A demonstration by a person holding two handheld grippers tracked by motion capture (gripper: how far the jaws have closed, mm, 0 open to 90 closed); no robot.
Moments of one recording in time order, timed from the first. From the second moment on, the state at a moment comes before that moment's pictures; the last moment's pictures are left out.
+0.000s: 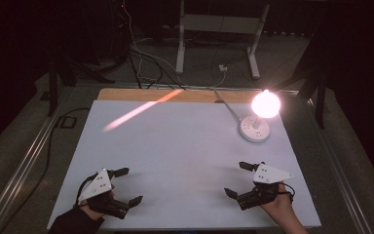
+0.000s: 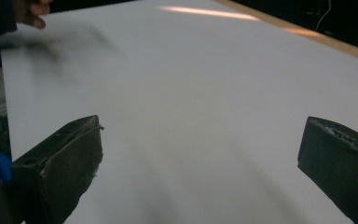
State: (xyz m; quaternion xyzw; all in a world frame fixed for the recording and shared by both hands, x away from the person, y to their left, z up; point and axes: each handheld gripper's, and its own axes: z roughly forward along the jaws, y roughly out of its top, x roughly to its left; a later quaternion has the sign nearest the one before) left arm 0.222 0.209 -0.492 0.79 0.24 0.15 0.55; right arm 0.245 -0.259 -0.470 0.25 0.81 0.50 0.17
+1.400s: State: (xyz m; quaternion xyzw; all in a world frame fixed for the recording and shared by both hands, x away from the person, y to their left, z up) left arm 0.223 0.209 -0.491 0.79 0.24 0.14 0.55; right arm 0.333 -0.341 -0.461 0.43 0.72 0.46 0.29
